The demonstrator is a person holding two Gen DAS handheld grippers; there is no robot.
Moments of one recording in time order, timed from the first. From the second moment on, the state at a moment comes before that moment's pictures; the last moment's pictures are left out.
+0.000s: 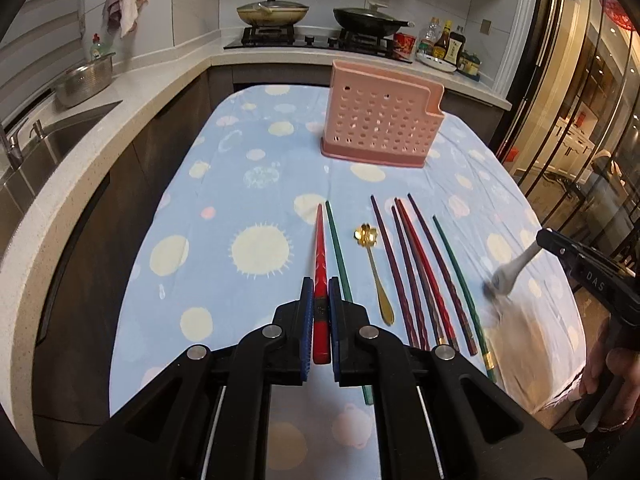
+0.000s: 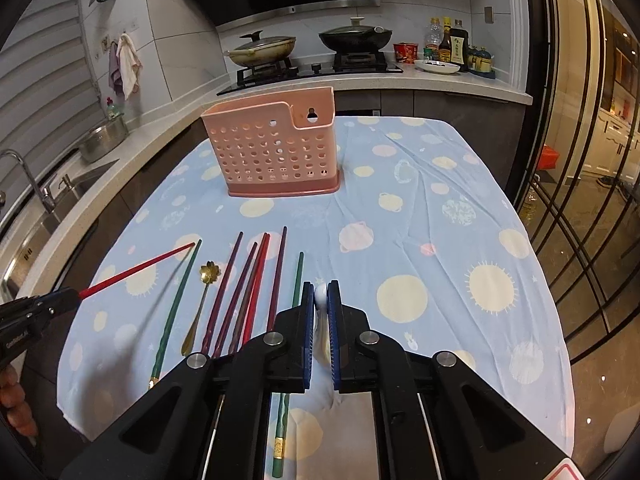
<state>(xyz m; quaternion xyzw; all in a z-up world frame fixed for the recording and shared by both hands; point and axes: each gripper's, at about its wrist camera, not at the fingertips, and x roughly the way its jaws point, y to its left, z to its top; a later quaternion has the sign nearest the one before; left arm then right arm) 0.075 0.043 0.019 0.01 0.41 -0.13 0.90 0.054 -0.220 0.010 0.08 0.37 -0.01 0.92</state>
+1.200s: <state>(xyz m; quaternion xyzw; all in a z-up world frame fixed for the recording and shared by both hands) 0.252 -0.025 0.227 0.01 0.19 -0.16 0.97 0.251 -0.246 0.129 0.12 0.27 0.07 0.95</state>
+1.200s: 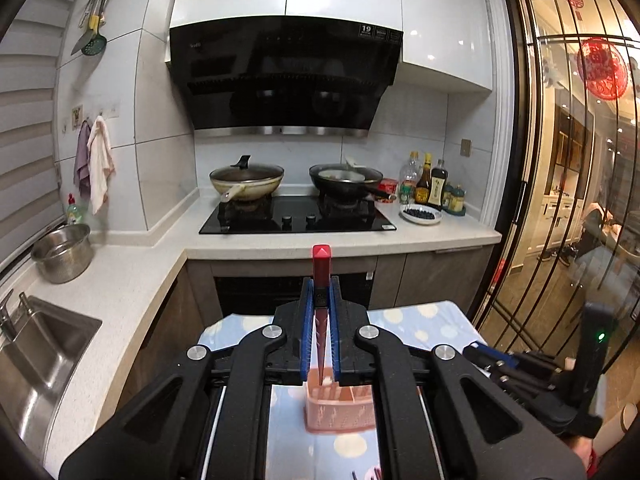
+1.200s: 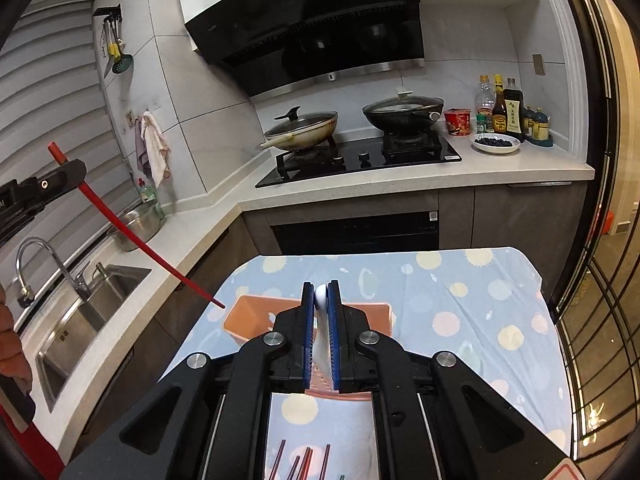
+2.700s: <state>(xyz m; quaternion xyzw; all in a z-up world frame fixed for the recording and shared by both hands) 0.146 0.014 0.006 0.03 0.42 -0.09 0.90 0.071 -0.235 -0.005 0.07 0.39 -0.03 0.92</state>
